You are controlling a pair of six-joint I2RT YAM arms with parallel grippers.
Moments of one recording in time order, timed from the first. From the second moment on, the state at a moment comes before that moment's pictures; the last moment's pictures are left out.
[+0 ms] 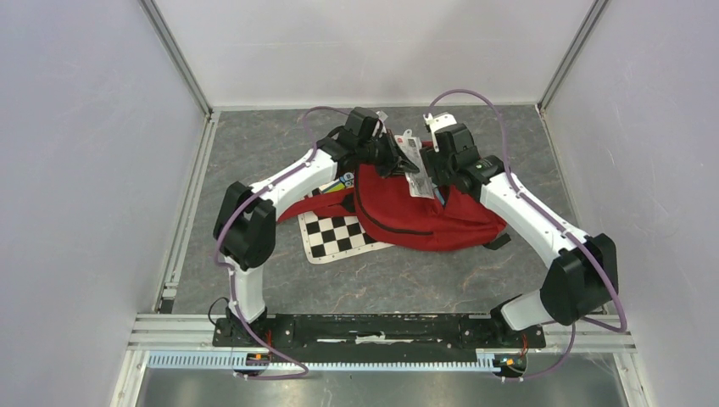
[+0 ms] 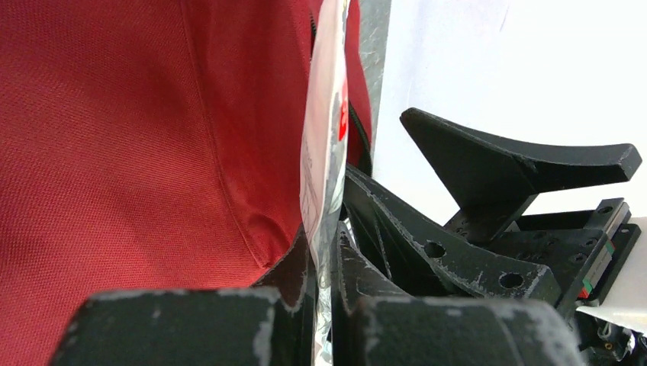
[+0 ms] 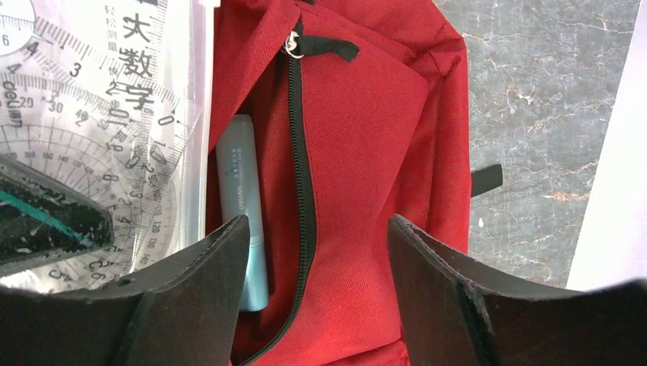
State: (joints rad) left arm -0.64 1.92 1.60 -0.27 0.48 -1.07; right arm 0.46 1.45 1.22 -0.53 0.33 -0.03
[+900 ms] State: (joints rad) left arm -0.71 2.09 1.75 -0.46 0.66 -1.07; right arm 0.39 1.48 1.20 -0.46 0.37 -0.02
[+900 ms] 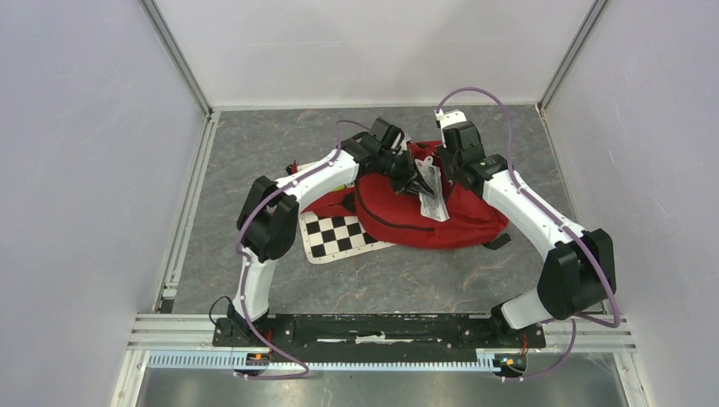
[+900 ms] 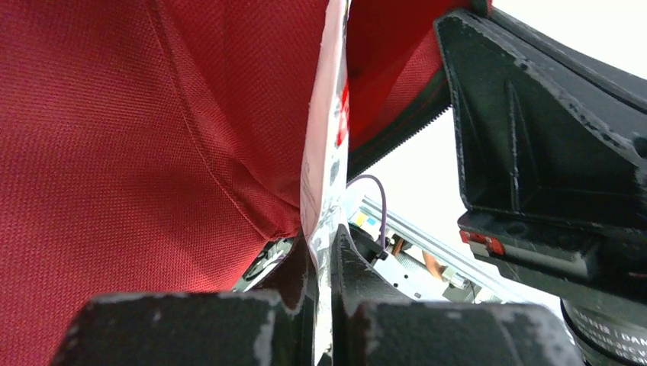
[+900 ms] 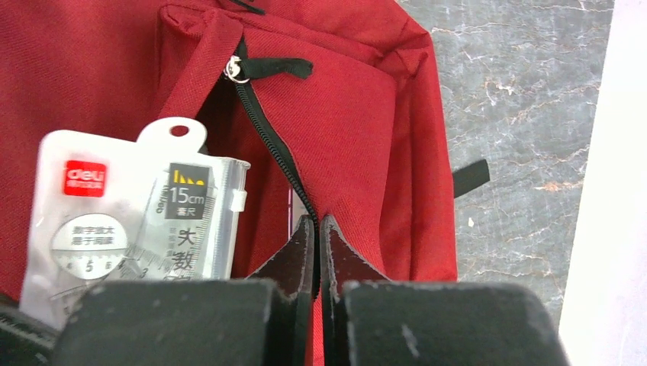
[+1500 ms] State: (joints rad) left arm -0.71 2.24 1.83 -0.30 0.58 -1.23; right arm 0.38 1.35 1.04 -0.35 0.23 -0.02
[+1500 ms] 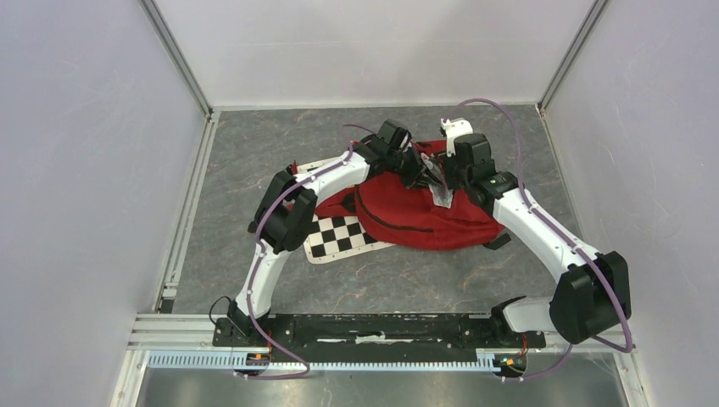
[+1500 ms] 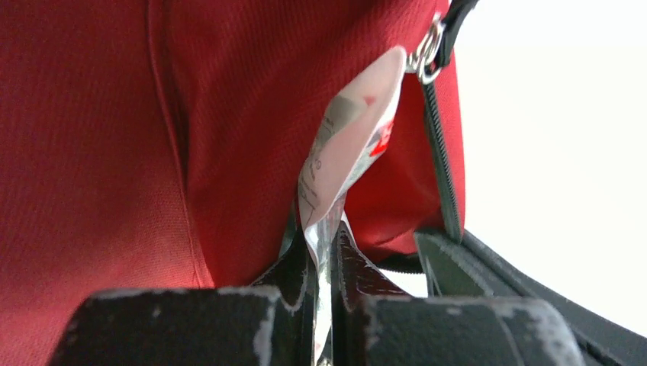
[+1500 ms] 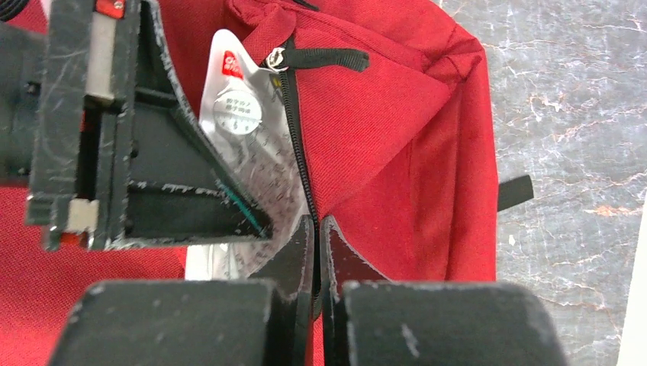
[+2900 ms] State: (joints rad) left arm -0.76 2.35 1.96 -0.25 0.52 -1.08; right arm 0.39 1.43 1.10 -0.33 0.24 0.07
